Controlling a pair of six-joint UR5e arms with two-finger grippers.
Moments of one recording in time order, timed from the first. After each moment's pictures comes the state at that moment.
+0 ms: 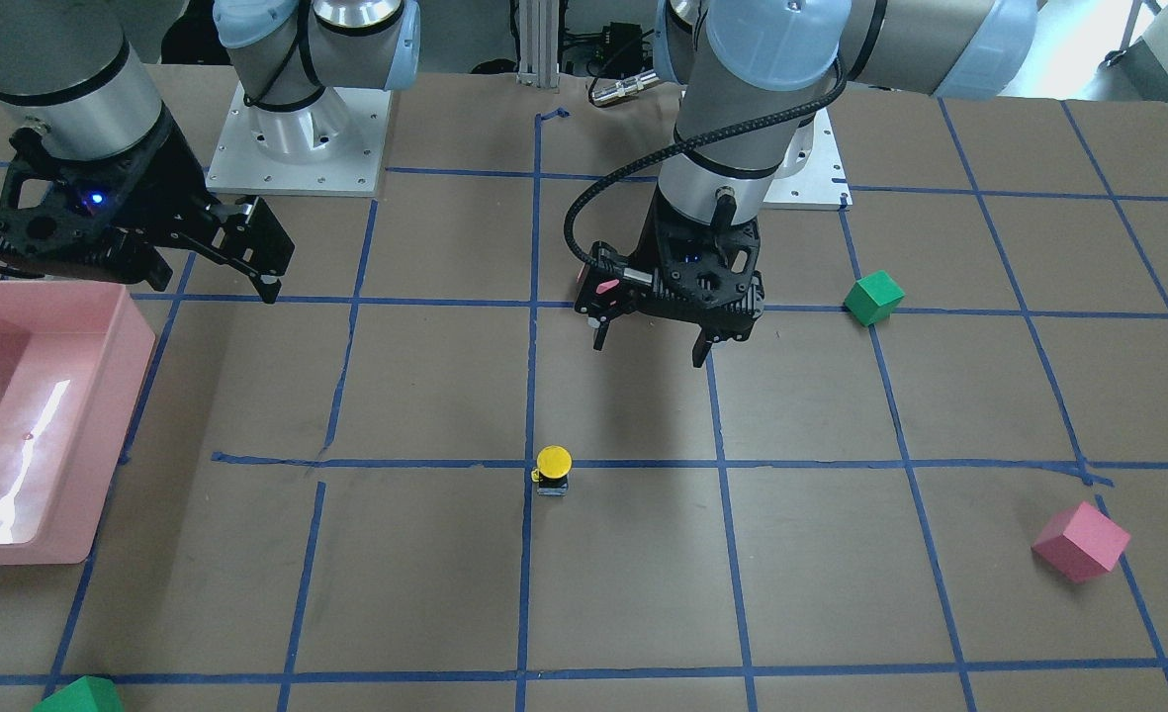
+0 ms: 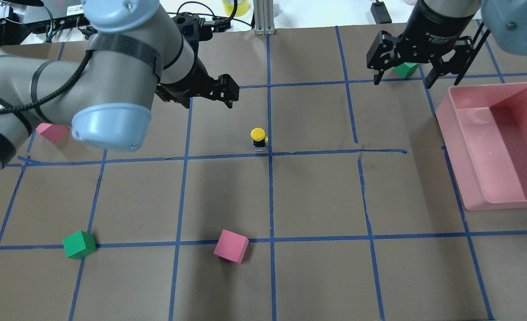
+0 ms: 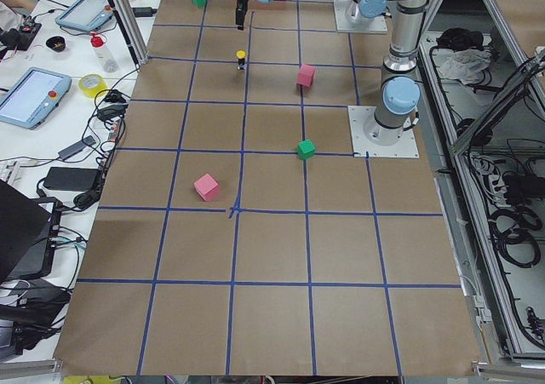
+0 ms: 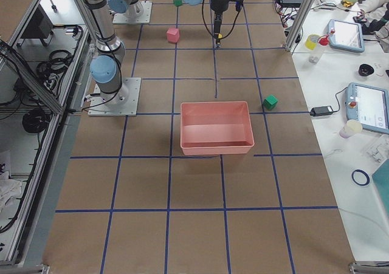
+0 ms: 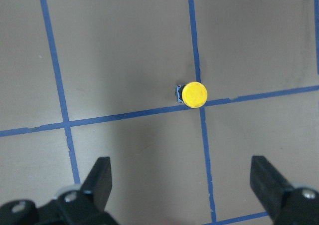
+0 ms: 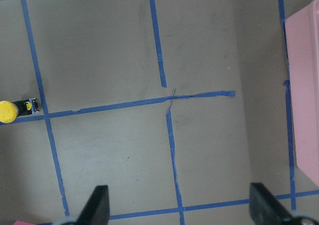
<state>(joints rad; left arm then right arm) -1.74 -1.65 -1.74 -1.06 1.50 -0.10 1.54 -1.50 1.50 -1.58 -1.54 0.10</state>
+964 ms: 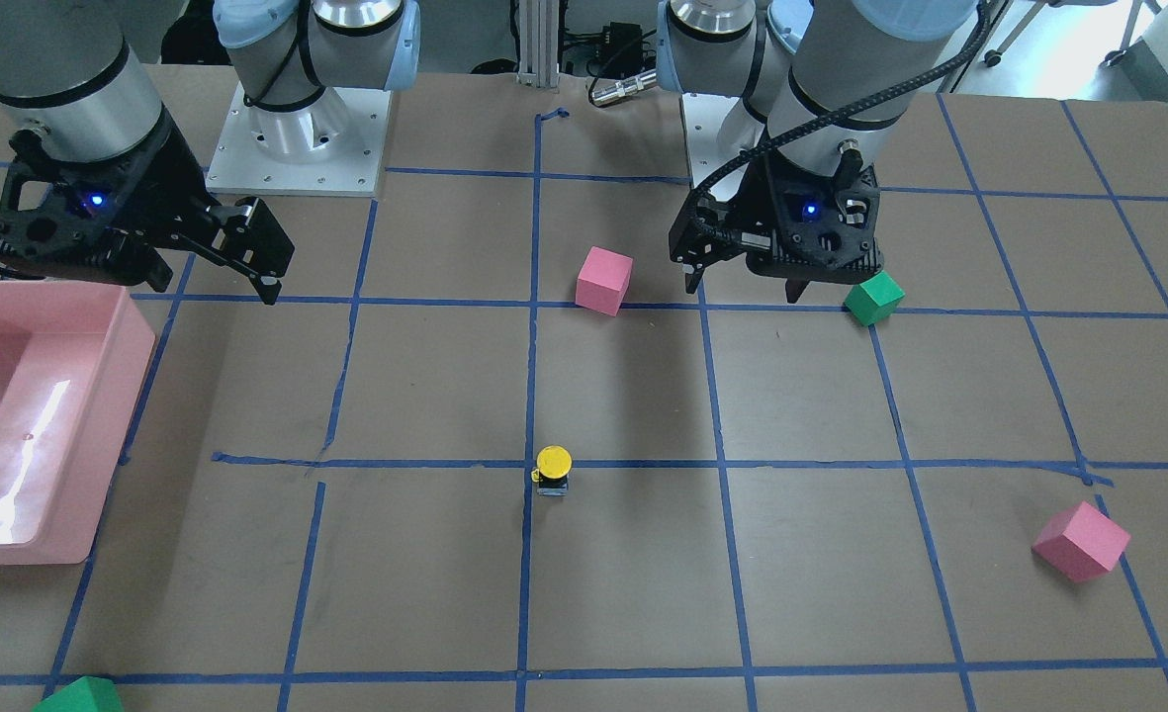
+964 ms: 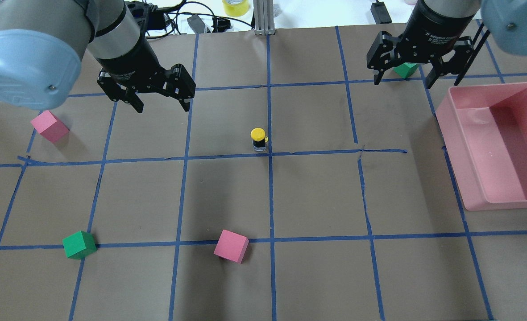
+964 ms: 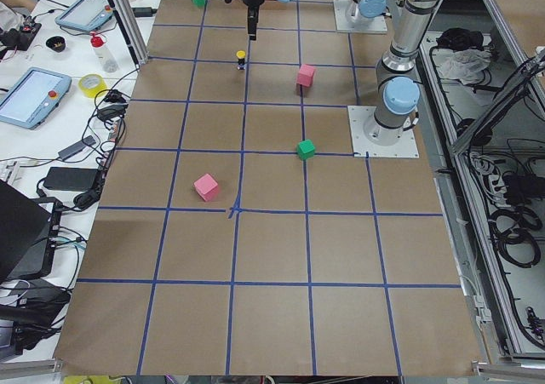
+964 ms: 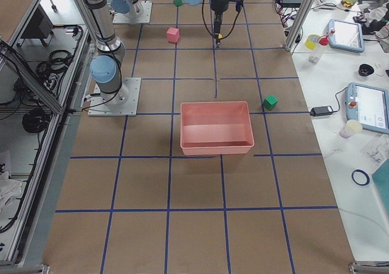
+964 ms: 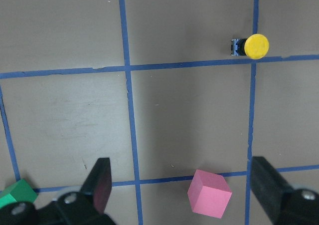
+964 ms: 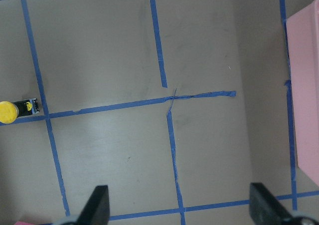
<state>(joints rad) -1.65 -1.63 -1.58 -1.48 1.52 -0.03 1.54 -1.50 1.50 -1.59 -1.55 0.10</state>
